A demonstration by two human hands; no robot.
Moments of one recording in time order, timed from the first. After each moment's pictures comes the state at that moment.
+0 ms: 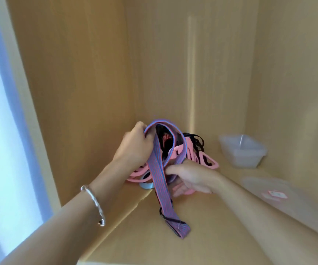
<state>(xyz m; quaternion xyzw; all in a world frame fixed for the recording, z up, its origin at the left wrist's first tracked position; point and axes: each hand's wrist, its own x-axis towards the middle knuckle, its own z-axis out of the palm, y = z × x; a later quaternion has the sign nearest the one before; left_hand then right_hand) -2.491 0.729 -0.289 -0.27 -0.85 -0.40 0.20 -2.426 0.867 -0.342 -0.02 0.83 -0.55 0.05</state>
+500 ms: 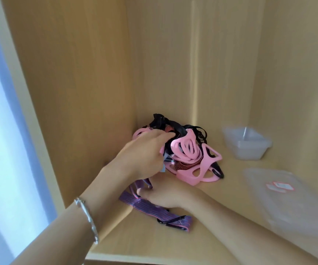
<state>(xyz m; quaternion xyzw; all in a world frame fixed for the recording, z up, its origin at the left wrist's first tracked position) -2.466 0.714 -0.296 -0.42 -0.89 -0.14 0.12 -2.441 0.811 -0.378 -0.05 0.96 -0.26 -0.04</state>
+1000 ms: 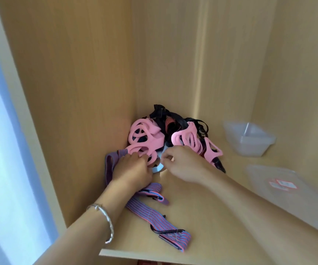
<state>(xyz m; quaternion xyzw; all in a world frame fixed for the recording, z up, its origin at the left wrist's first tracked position) -2.523 0.720 -0.390 -0.27 -0.95 -0.02 0.12 -2.446 0.861 -0.363 0.00 0.96 -0.24 -0.14</state>
